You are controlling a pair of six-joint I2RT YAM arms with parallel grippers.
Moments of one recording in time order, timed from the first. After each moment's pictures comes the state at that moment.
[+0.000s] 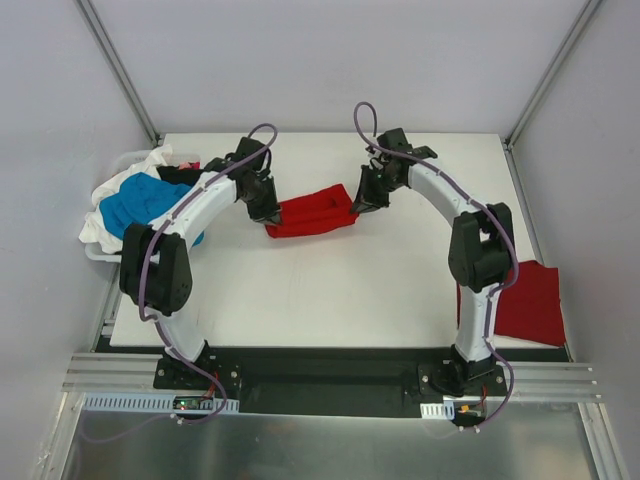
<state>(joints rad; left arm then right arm) -0.33 1.74 1.43 -0.83 0.23 -0.56 0.39 2.03 1.73 -0.82 -0.44 0.46</state>
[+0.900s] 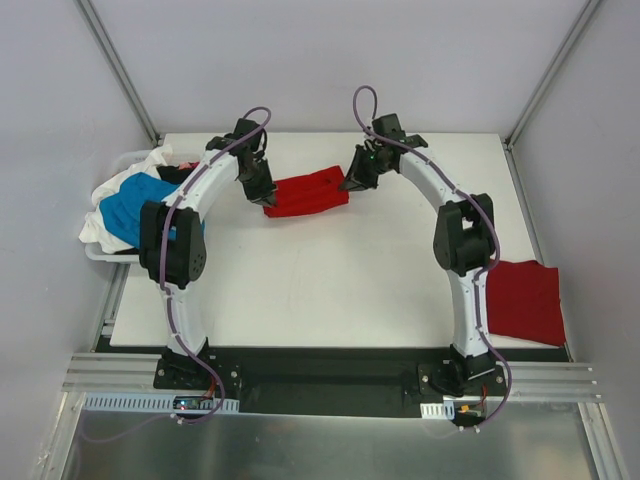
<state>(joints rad) -0.25 1.99 1.74 -0.93 0.20 -0.55 0.37 2.26 2.06 -0.77 -0.49 0.60</state>
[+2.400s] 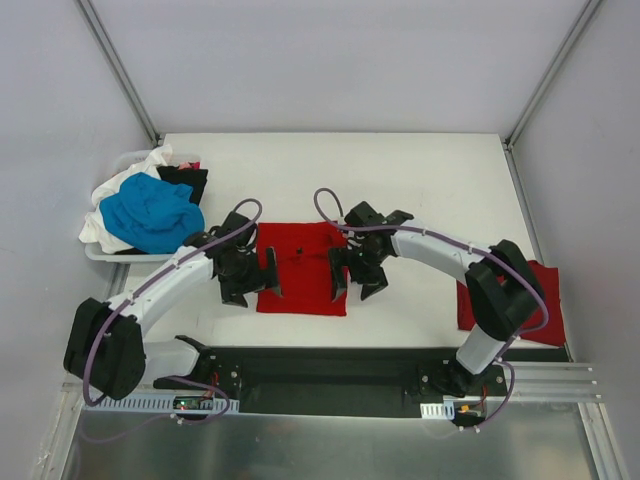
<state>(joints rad) -0.44 1.26 0.79 -0.84 0.25 -0.68 0.73 1.70 1.15 -0.80 -0.39 0.50</state>
